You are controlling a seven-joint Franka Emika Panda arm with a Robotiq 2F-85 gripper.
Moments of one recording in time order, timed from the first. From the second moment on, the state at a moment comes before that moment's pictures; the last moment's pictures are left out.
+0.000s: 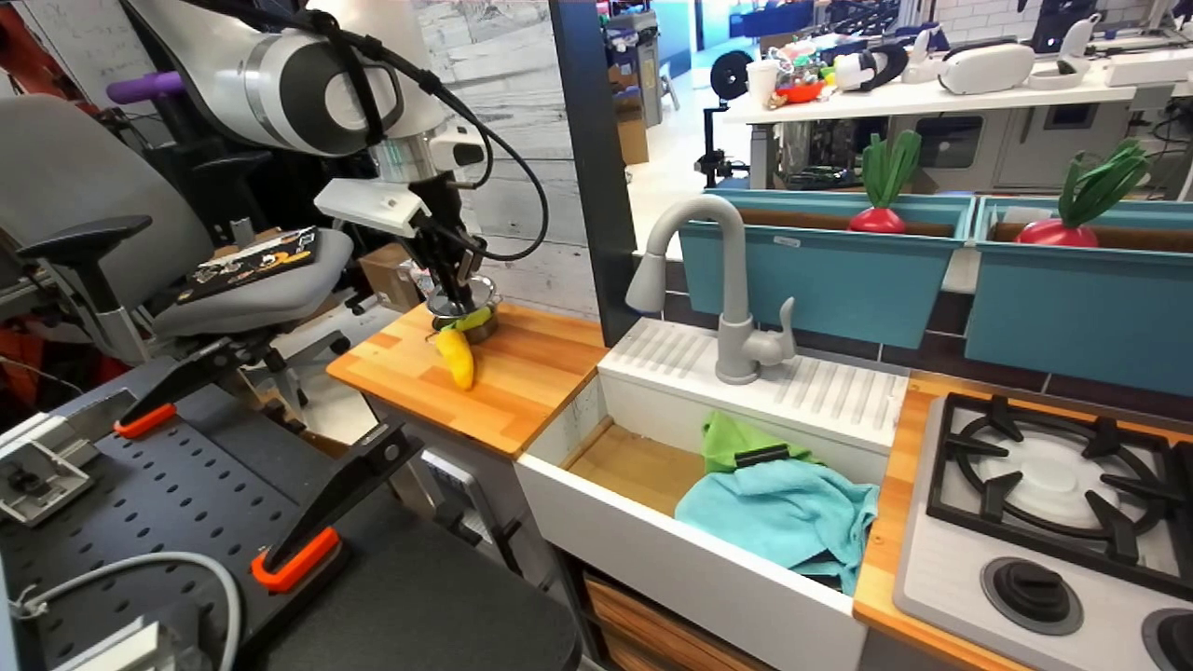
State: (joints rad) arm 0.07 0.86 0.15 -1.86 0.07 2.79 -0.02
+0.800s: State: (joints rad) arm 0.14 0.97 0.12 -1.70 0.06 2.71 -0.01
